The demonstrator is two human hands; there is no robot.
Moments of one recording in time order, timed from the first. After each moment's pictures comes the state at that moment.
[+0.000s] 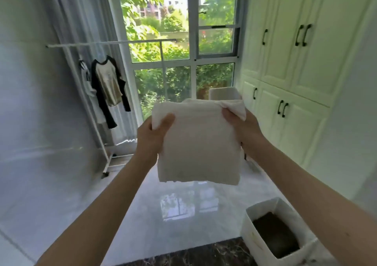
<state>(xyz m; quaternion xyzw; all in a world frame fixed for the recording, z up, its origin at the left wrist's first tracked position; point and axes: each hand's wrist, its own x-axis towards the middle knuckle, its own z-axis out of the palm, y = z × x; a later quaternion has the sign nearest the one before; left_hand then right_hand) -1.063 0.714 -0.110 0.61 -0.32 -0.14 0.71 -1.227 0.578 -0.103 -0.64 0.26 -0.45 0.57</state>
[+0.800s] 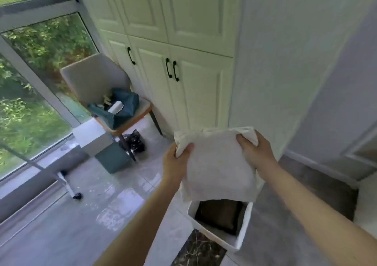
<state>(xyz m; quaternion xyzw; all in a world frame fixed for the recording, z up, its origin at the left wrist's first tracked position) -1.222 0.164 -0.331 0.60 -0.47 -0.44 0.48 -1.425 0.171 -0.323 -0.38 0.63 -0.53 0.42</state>
